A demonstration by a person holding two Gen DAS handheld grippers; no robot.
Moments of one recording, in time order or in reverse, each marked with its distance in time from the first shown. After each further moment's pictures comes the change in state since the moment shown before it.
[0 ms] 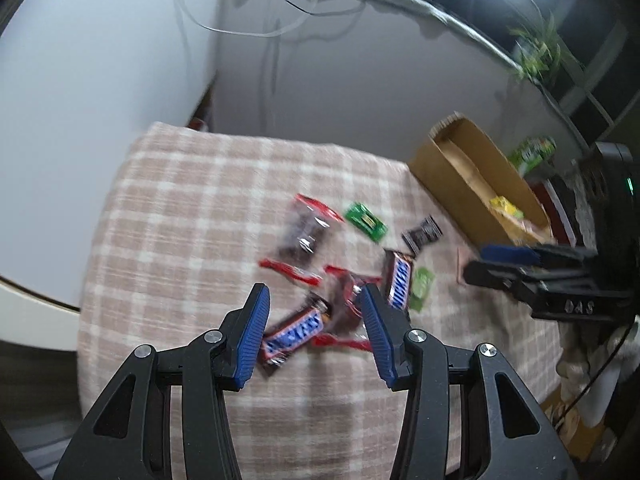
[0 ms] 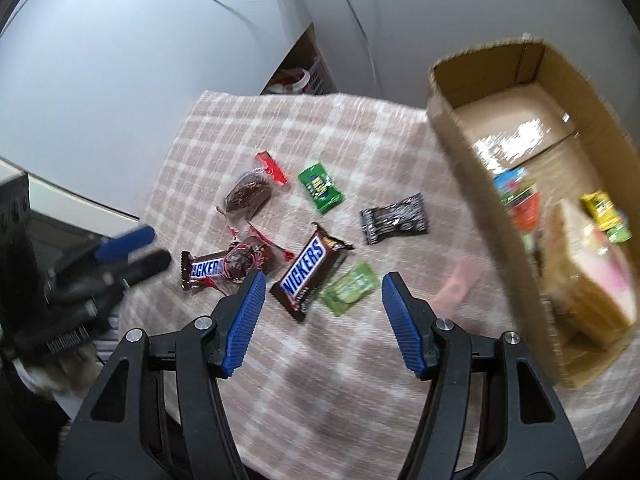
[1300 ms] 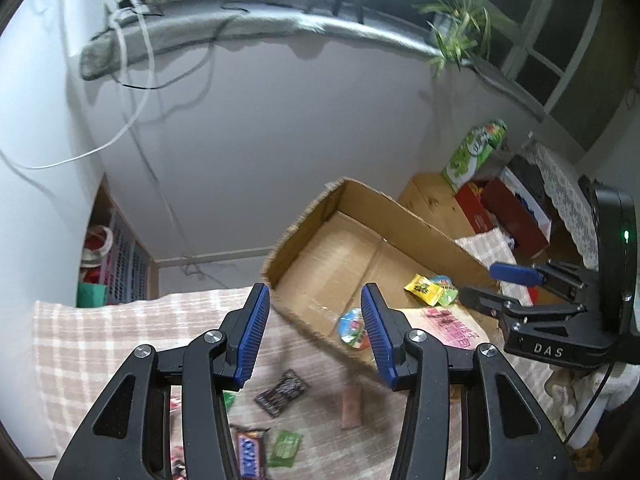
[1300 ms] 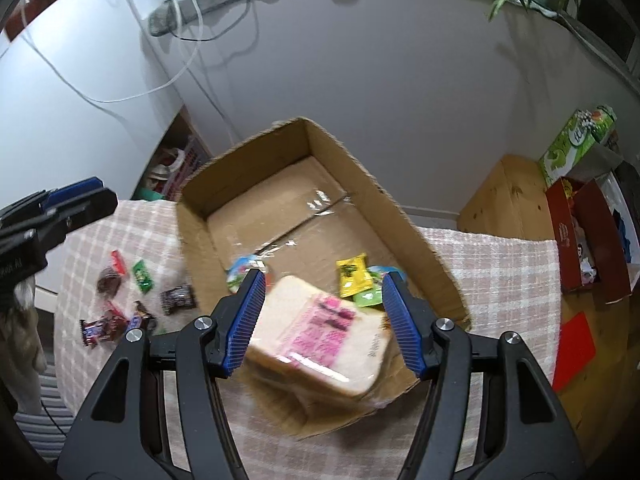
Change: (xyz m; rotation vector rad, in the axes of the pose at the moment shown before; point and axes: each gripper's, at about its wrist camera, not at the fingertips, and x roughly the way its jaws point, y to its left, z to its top) left arm 0.046 -0.154 0.128 0.231 -0.081 -0.085; right arm -0.121 -0.131 0.022 0.073 -0.241 -0.312
